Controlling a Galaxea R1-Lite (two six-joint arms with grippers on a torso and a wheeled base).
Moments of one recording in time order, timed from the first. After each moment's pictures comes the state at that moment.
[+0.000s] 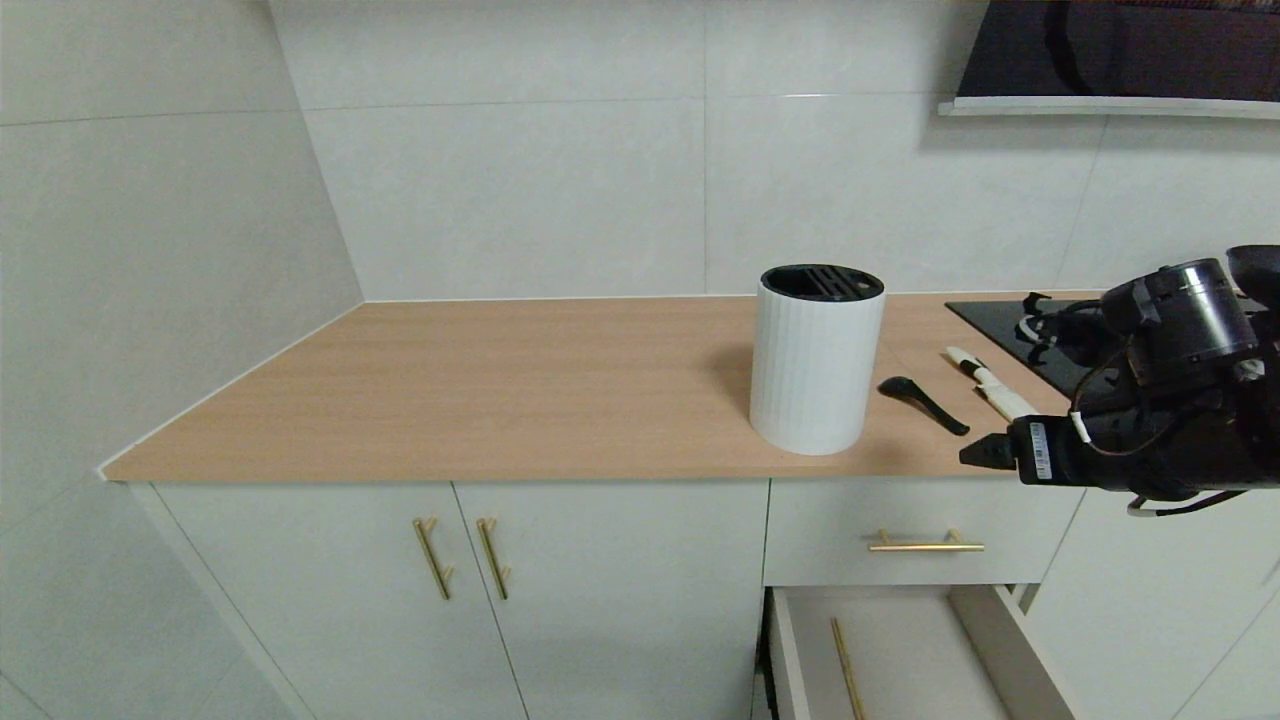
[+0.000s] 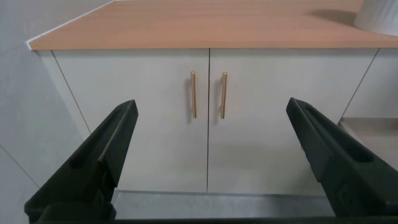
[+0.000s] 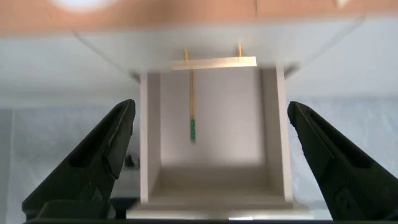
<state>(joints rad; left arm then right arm) 0.00 0.00 0.00 0.00 0.02 0.00 0.26 1.62 -1.02 0.13 -0.19 0.22</state>
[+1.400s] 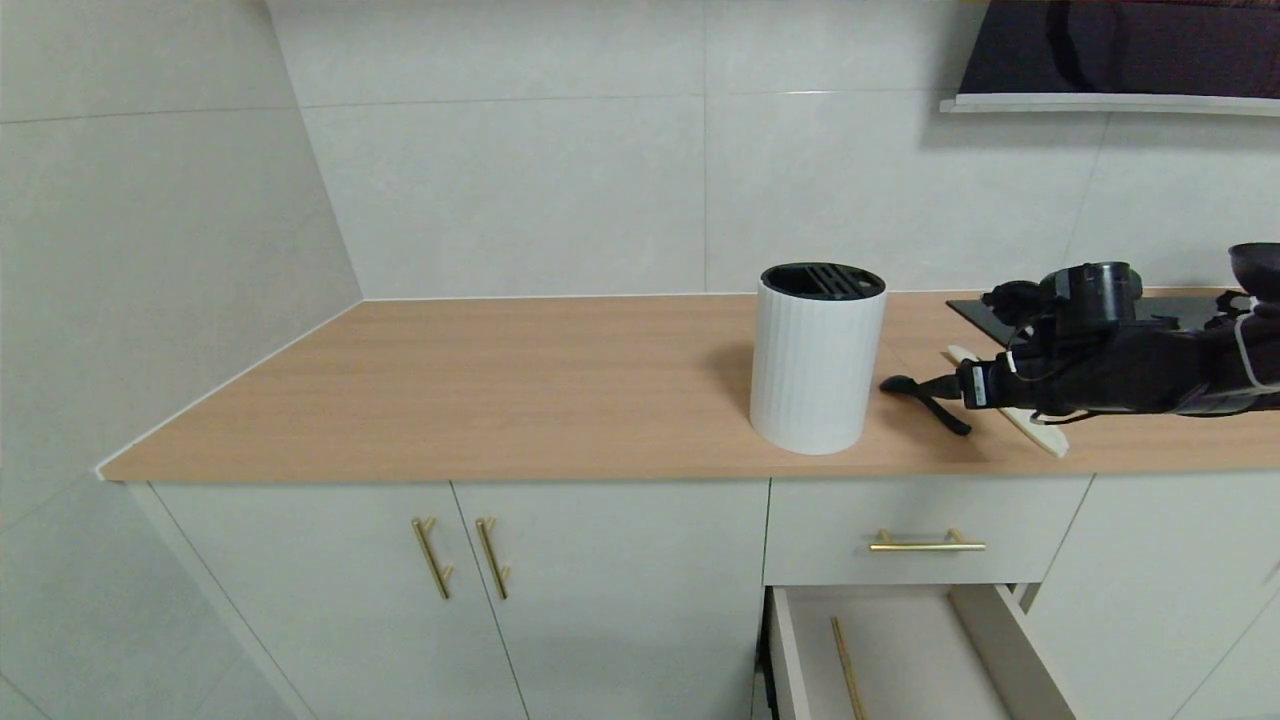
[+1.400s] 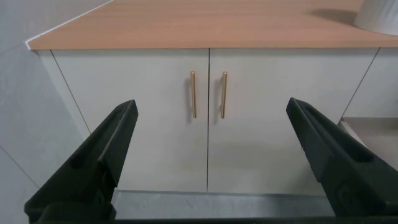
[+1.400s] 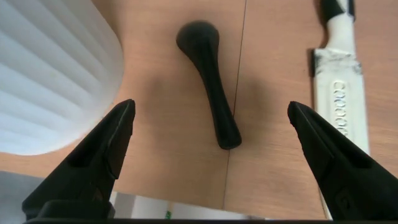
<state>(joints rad) 0.00 0.00 0.00 0.00 0.02 0.00 0.02 2.11 -1.40 -0.17 0.13 -0.06</state>
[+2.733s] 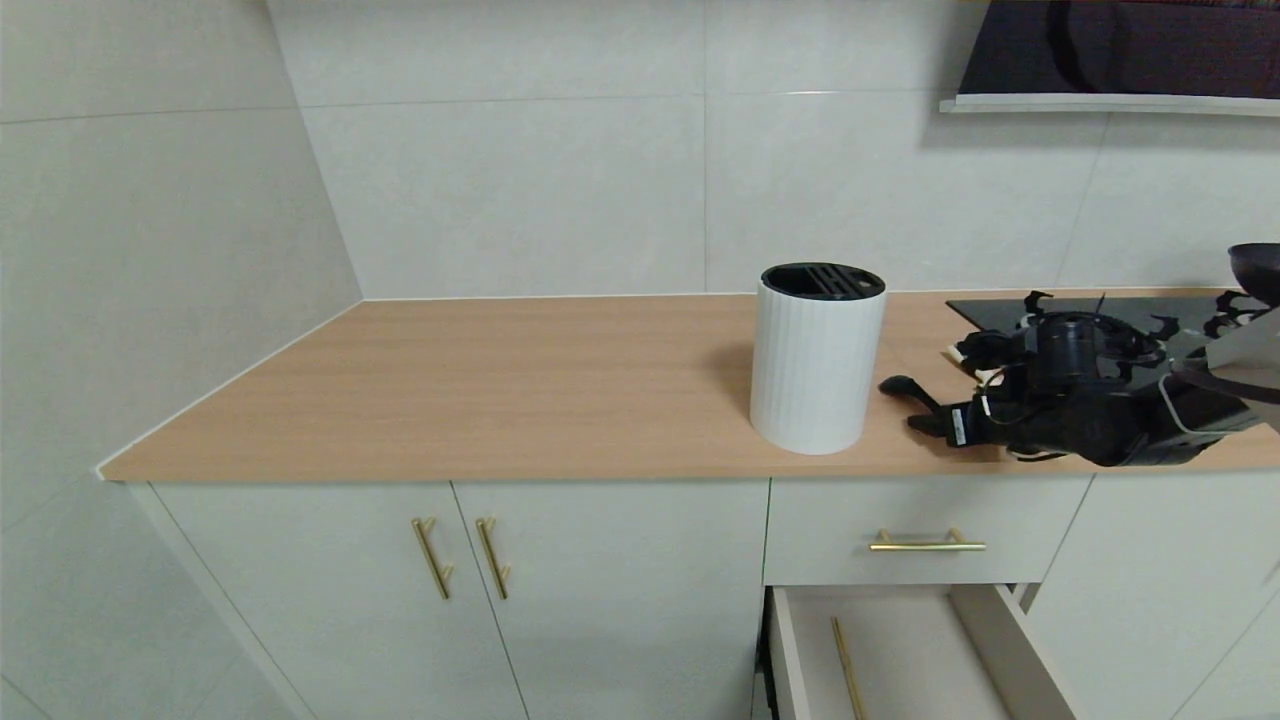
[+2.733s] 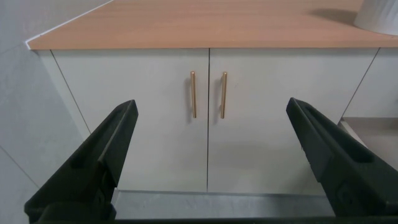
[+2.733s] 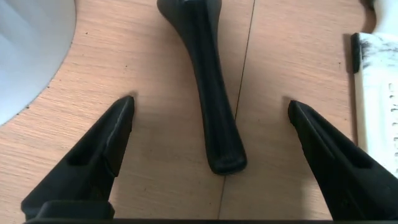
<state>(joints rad) 0.00 0.00 0.00 0.00 0.02 0.00 0.00 2.26 -1.34 -0.40 0.14 -0.15</state>
